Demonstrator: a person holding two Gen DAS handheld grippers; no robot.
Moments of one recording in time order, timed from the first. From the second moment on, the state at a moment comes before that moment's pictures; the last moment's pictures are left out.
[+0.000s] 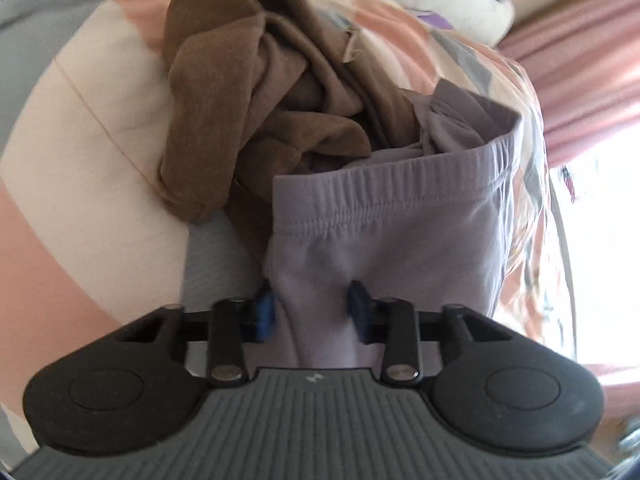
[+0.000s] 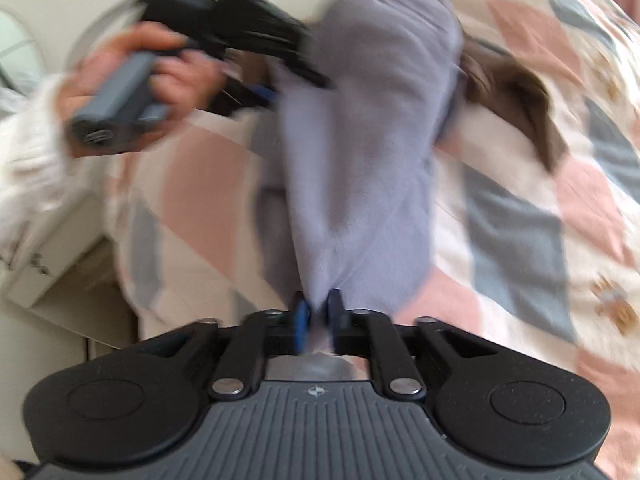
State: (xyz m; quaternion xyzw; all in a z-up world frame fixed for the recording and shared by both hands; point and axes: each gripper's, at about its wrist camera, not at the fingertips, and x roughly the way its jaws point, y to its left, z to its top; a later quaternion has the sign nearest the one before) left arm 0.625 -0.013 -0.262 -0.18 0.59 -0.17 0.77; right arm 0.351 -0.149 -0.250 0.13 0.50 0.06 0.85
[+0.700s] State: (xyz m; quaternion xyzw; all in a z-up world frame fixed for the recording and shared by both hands) left arm 0.595 -0.025 -0.242 -0.16 0.58 -0.26 0.75; right arm 0.414 -0.258 -0.262 0.53 0.32 -0.01 0.79
